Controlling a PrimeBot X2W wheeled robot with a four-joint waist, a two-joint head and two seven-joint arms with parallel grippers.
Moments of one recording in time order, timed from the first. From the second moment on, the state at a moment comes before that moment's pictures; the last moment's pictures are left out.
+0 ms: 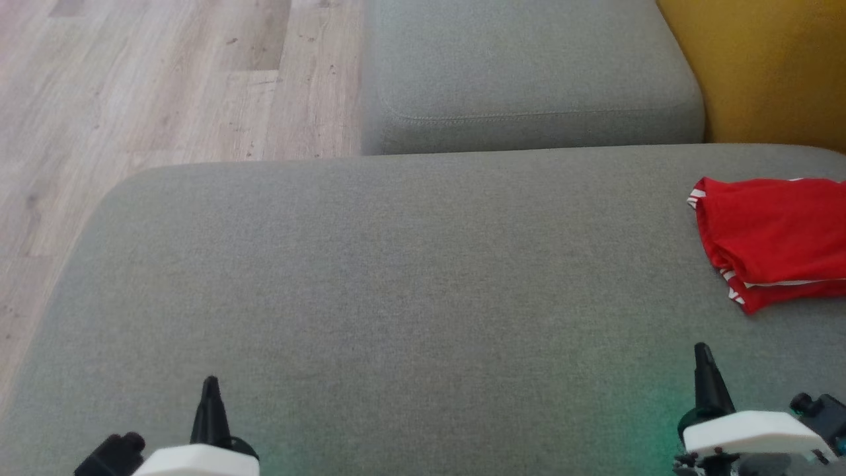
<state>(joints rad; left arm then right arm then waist) 0.07 0.05 -0.09 0.32 -0.88 -0.04 -0.06 0.07 -0.04 -0.02 0.35 0.88 0.12 -0.07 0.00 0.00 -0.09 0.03</state>
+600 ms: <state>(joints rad) 0.04 0.05 -0.03 0.31 -1.09 -0.06 -0.02 0.05 -0.04 -0.05 0.33 1.09 0.12 -0.02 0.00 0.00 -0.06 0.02</state>
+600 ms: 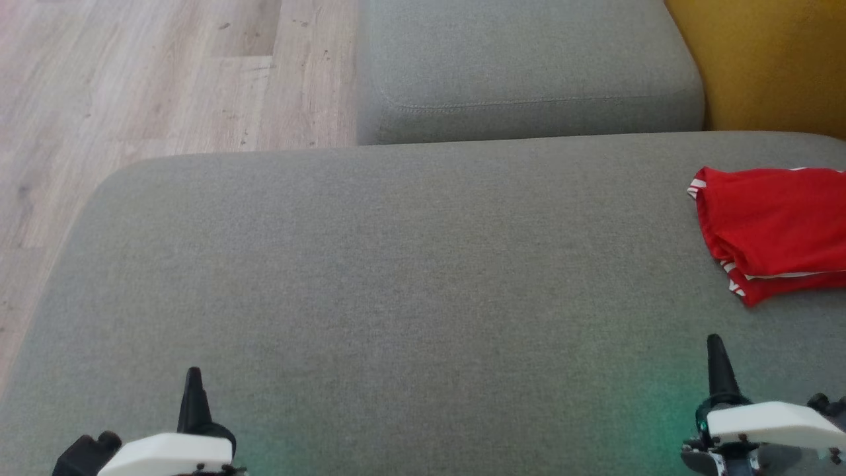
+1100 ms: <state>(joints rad) 0.02 0.05 0.00 0.30 -1.25 -0.08 0.02 0.01 -0.04 -0.08 0.32 1.25 0.12 0.02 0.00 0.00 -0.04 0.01</state>
